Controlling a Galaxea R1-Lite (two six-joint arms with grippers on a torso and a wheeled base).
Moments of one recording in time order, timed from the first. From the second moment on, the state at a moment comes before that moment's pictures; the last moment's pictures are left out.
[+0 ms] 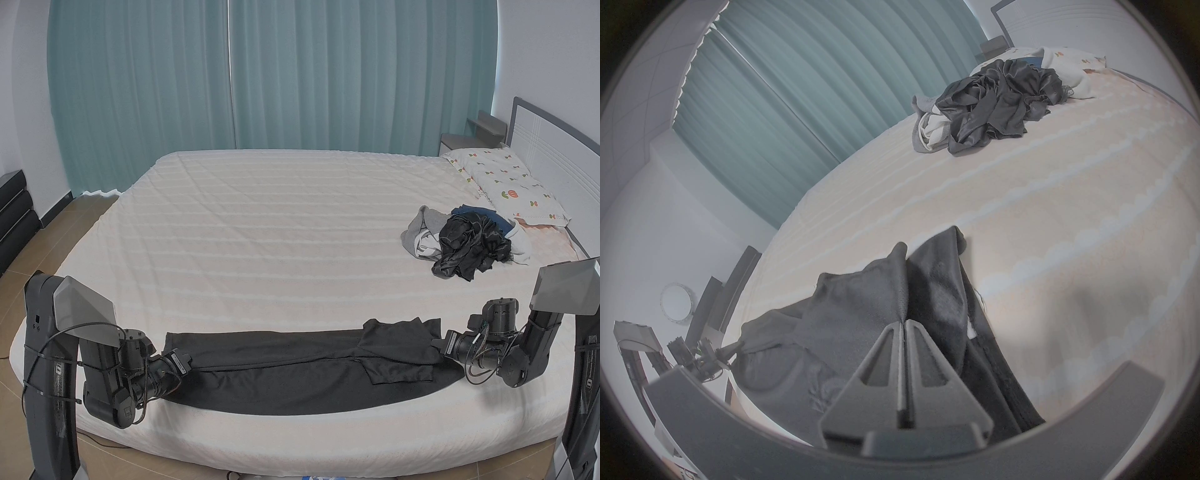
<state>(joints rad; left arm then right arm) -0.09 2.50 -0.42 -1.55 -0.14 -0.64 0.09 2.35 -0.58 -1.18 0.27 0.47</state>
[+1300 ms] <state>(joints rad) 0.05 2.39 -0.74 -1.03 -0.17 -0.77 0.02 2.35 -0.68 -1.13 0.33 0.62</state>
